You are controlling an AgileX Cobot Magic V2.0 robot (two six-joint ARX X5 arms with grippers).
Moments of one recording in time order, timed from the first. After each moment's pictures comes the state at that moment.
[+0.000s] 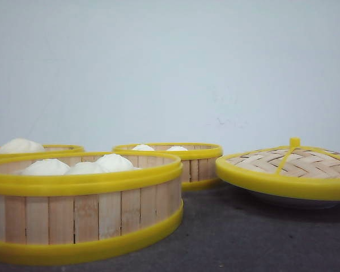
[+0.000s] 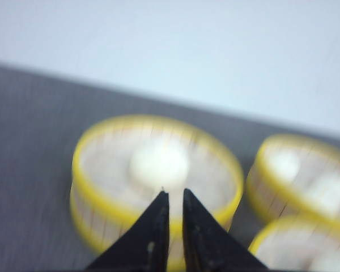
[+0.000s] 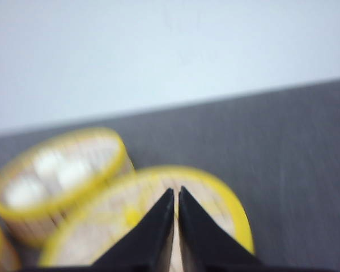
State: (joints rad) left arm -0.06 0.05 0.26 -0.19 -0.02 -0.23; right arm 0.06 0.08 0.23 -0.11 -0.16 0.32
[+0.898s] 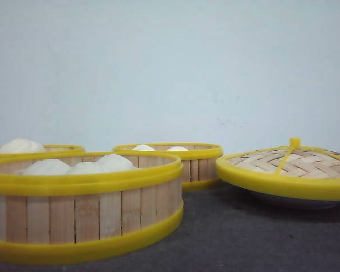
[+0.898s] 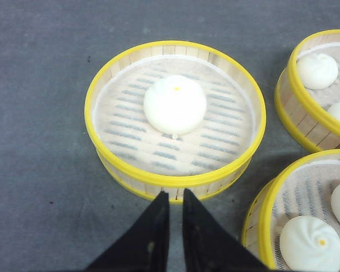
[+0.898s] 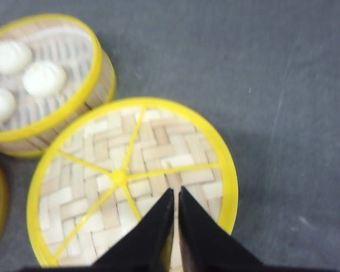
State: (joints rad) left arm -0.06 0.73 0.78 -0.61 -0.02 -0.05; right arm 0.06 0.91 0.83 -0.59 -0.18 0.10
